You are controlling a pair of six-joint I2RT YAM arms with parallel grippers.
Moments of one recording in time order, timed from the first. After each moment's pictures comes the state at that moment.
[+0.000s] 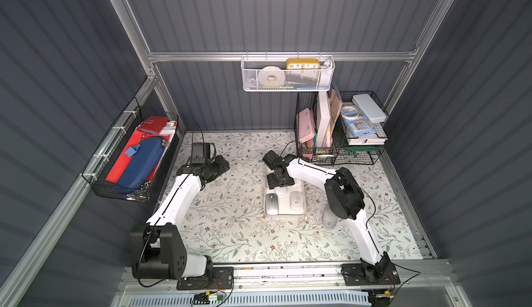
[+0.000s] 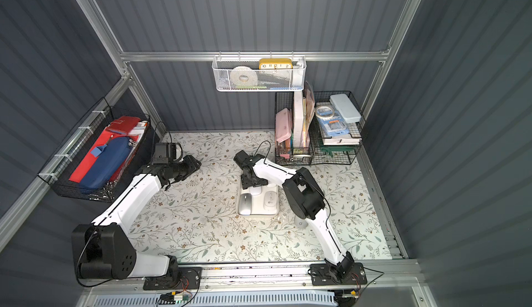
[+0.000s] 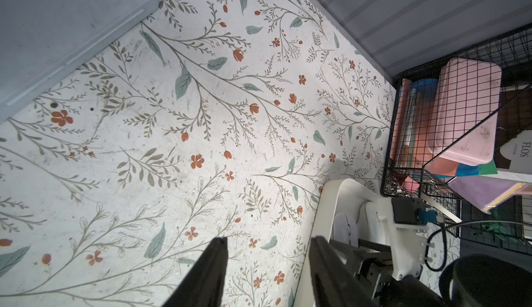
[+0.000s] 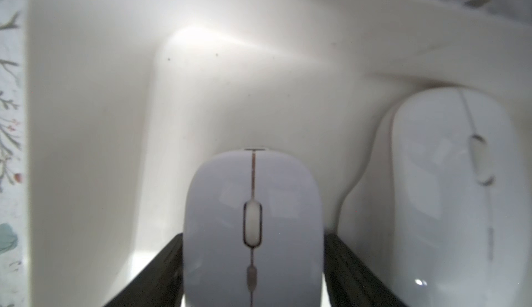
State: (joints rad) left arm -0.07 1.41 1.09 -0.51 0.20 -0.57; right arm 0.75 2.31 1.85 -0.87 0.16 0.54
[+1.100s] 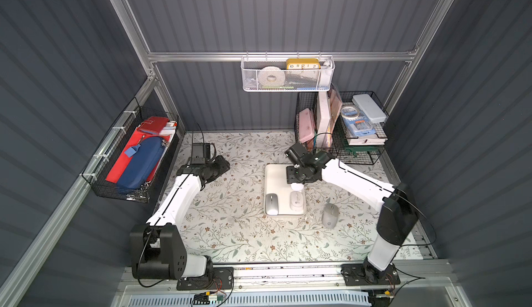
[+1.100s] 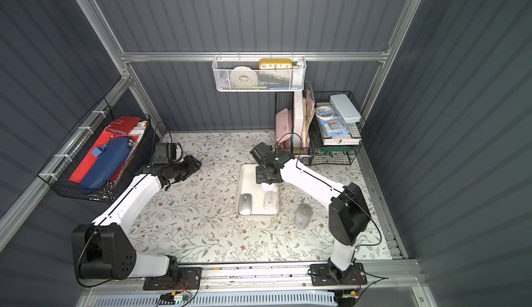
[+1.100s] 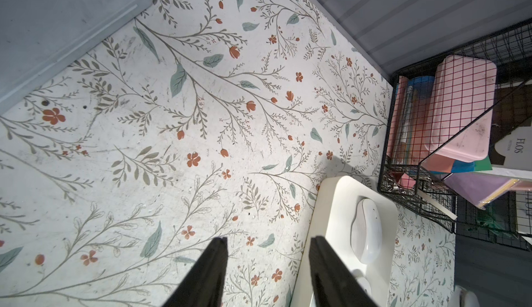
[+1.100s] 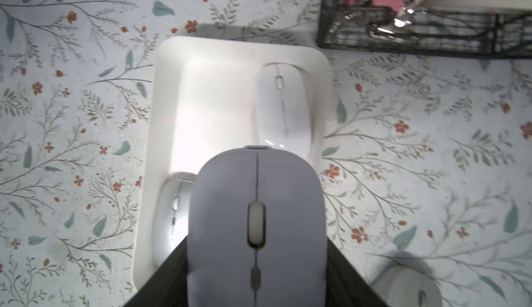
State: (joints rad) left arm -0.07 1.41 1.09 -0.51 0.22 -0.57; right arm 0.70 1.73 1.46 -0.89 0.20 0.62
